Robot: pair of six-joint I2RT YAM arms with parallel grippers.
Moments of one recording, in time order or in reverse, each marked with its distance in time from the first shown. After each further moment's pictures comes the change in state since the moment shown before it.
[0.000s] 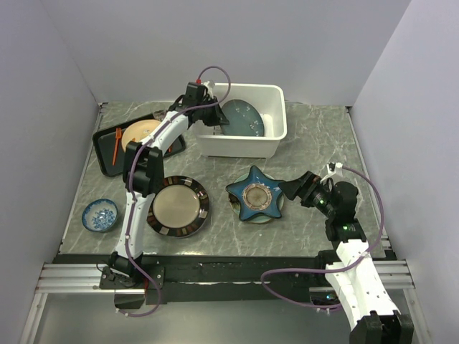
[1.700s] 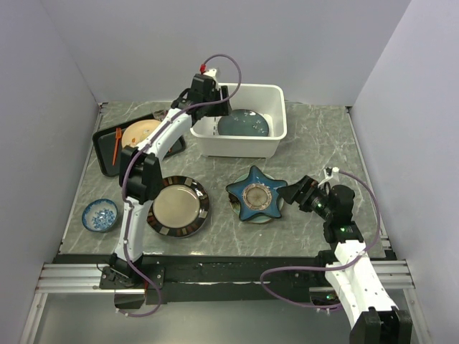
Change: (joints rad) left arm -0.077 -0.137 -0.016 -0.035 -0.349 0.212; right arm 0.000 0.013 -0.065 0.030 -0.017 0.023
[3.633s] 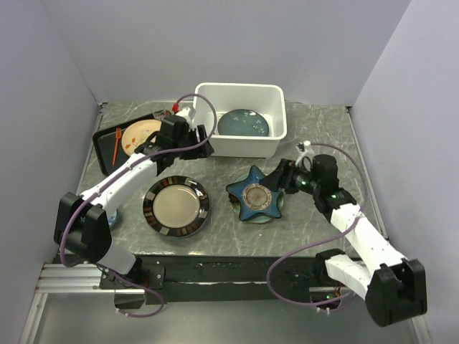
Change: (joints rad) left arm -0.033 -0.759 -0.958 0.139 0.036 -0.119; right arm 0.208 0.362 0.338 -0.097 -0.049 -0.171
